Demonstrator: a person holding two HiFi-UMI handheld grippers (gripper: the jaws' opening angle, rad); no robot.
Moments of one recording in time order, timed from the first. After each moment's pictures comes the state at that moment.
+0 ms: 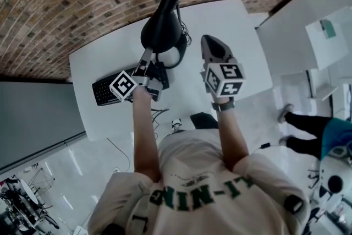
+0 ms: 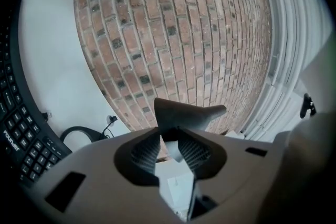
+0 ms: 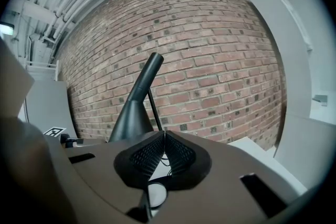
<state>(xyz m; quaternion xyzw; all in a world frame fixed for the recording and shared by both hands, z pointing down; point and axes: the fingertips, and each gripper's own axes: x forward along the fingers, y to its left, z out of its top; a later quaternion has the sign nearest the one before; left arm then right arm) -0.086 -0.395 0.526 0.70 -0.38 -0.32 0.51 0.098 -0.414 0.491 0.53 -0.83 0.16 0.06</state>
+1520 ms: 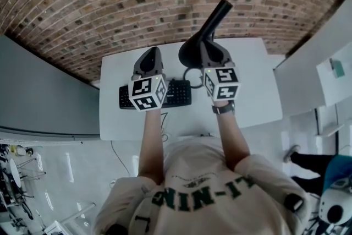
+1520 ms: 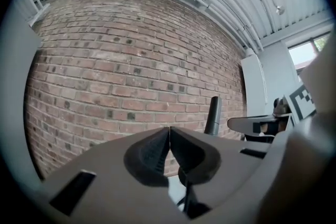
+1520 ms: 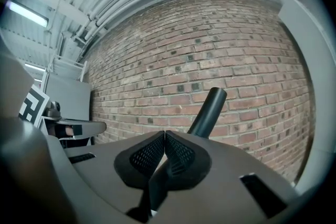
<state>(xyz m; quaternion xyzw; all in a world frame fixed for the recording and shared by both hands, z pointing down) -0.188 -0.352 0.382 0.74 -0.67 0.02 0.06 -0.029 -0.400 0.382 0.46 -0.88 0.03 0.03</state>
